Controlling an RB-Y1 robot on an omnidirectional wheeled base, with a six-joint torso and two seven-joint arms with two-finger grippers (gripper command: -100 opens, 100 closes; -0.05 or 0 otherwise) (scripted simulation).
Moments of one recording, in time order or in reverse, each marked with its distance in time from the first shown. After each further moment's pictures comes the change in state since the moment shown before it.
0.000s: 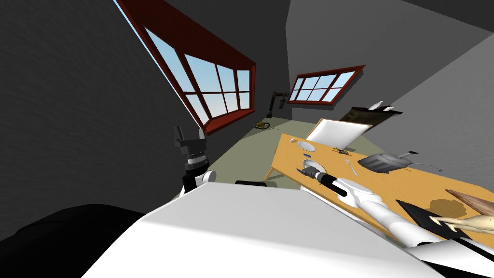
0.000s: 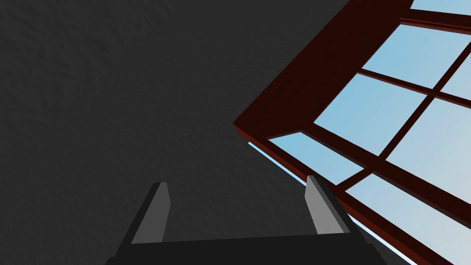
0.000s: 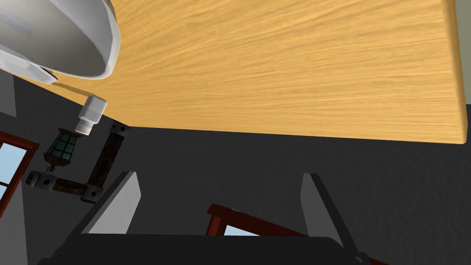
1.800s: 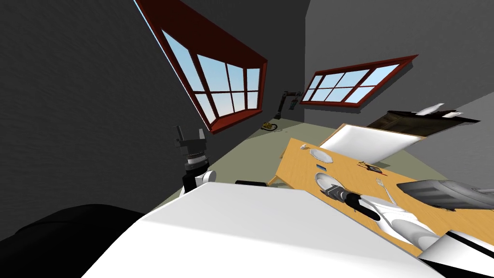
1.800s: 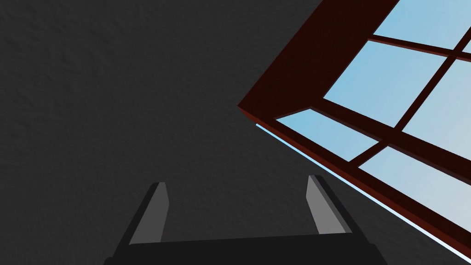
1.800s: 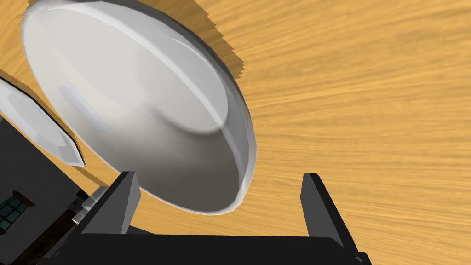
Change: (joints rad) left arm 0.000 0.000 0.000 0.000 0.000 0.000 0.000; right arm -0.019 -0.057 0.197 0.359 0.064 0.048 0.053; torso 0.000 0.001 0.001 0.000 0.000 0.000
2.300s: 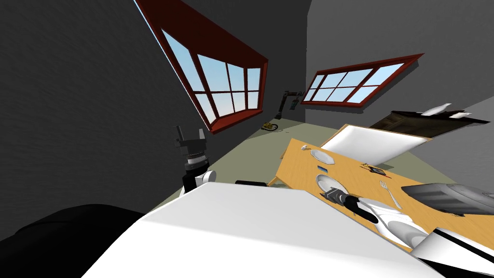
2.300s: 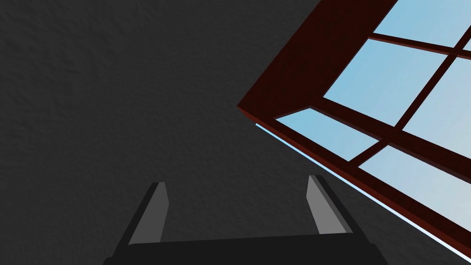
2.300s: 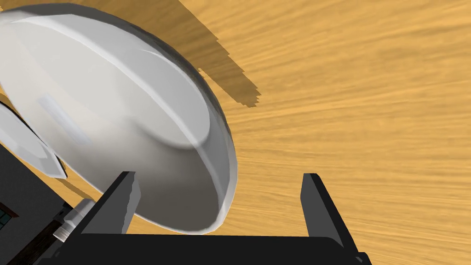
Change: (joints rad) left arm 0.000 0.000 0.000 0.000 0.000 0.000 0.000; right arm -0.005 0.036 0.015 0.051 0.003 -0.011 0.019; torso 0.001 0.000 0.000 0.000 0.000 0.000
